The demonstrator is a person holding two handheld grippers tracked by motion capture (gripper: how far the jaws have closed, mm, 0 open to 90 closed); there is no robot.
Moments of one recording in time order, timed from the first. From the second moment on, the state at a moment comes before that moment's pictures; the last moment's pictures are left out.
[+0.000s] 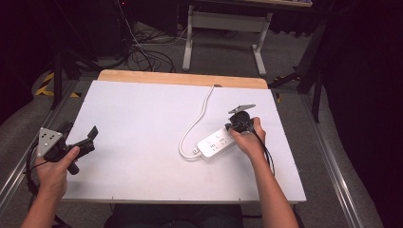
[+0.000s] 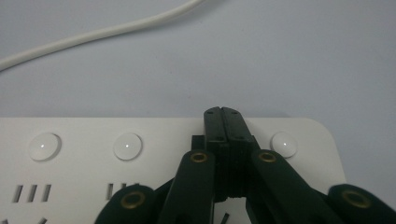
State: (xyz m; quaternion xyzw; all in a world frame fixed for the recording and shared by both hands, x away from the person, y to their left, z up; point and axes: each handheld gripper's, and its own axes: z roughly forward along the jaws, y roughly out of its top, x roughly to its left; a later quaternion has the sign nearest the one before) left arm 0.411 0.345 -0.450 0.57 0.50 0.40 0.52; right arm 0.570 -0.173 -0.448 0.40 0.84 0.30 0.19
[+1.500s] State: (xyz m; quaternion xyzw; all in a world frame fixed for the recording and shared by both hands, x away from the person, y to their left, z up) left arm 0.410 0.348 -0.450 0.56 0.50 0.40 0.52; right arm 0.518 -0.199 -0.409 0.31 0.73 0.55 0.26
